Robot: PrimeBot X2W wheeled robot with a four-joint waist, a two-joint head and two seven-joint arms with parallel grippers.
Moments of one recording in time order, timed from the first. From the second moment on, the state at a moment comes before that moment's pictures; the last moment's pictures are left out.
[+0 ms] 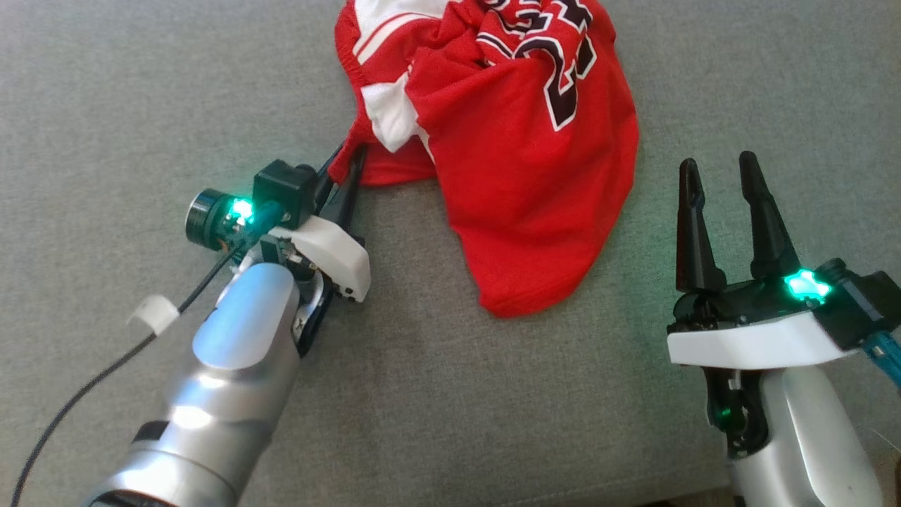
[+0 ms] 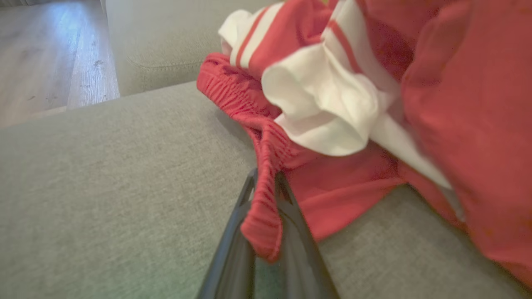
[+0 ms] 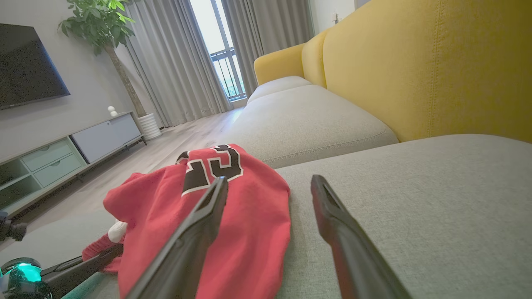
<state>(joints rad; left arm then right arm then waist) -0.75 0.08 -0.52 0.84 -0.30 -0.10 -0.16 -0.18 -0.05 0.13 0.03 0.30 0.13 -0.26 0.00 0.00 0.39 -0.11</state>
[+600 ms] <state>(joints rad) -0.66 0.17 -0.29 0.39 -0.29 0.03 -0.26 -0.15 -0.05 0.15 0.06 0.31 0.13 -0.26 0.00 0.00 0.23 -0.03</state>
